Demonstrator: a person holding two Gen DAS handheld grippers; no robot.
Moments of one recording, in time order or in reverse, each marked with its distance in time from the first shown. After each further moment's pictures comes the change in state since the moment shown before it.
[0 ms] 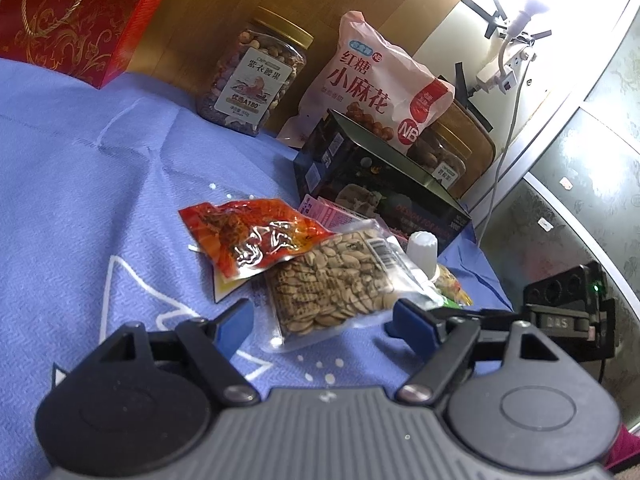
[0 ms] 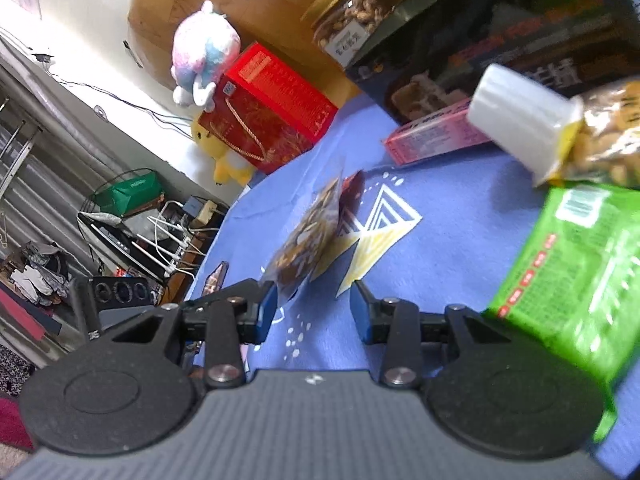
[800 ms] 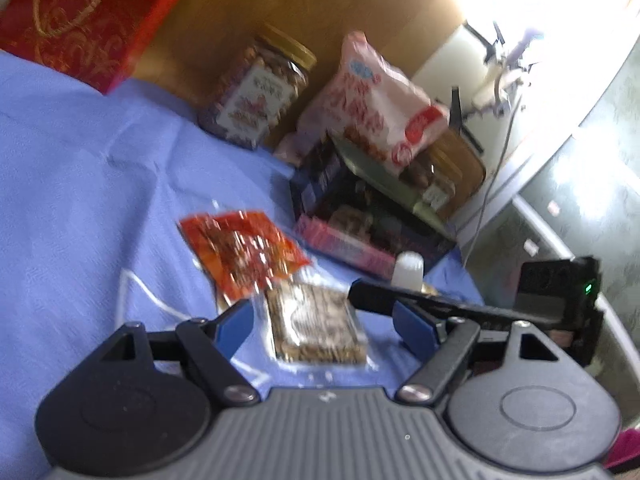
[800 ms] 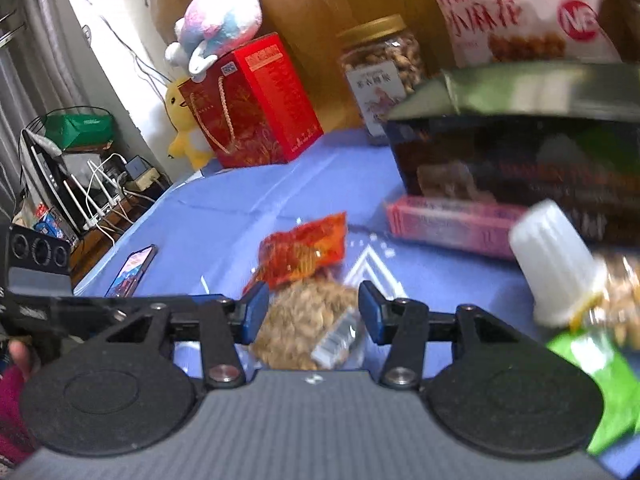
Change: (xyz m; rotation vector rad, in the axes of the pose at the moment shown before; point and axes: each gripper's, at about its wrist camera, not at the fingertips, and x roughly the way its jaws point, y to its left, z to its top) left arm -0.020 0.010 0.012 -0.058 -0.051 -0.042; right arm 0.044 0.045 0.019 -0.360 -0.023 -0.257
